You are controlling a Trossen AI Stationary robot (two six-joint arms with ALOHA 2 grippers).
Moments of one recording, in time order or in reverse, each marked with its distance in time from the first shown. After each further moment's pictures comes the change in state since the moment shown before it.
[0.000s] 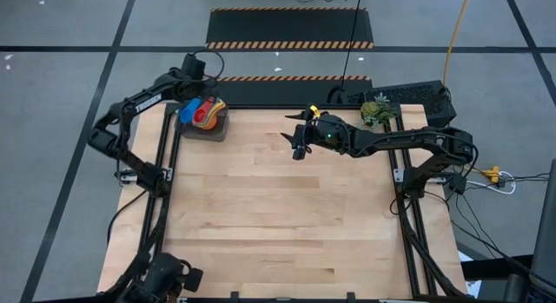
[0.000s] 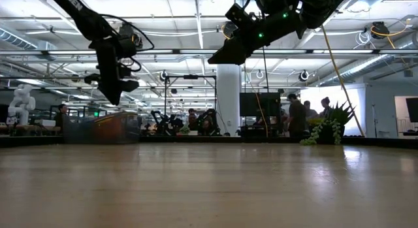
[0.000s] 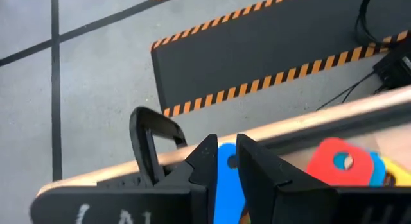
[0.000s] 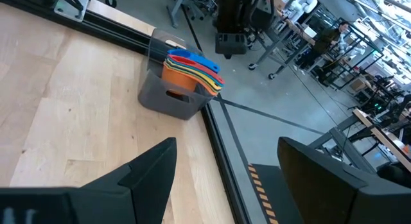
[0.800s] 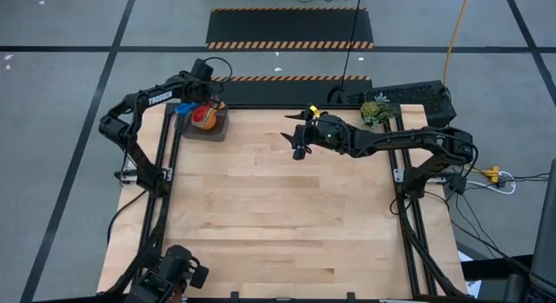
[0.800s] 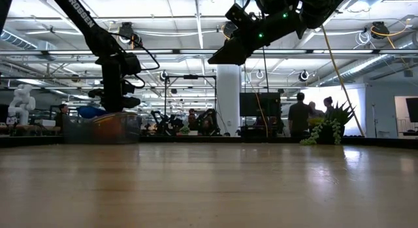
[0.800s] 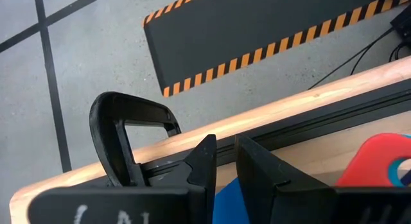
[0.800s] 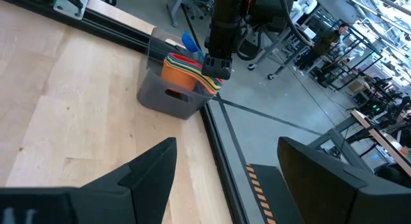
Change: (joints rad) left arm 0.001 0.154 0.000 0.023 0.004 0.044; right arm 0.000 0.000 0.000 0.000 0.002 -0.012
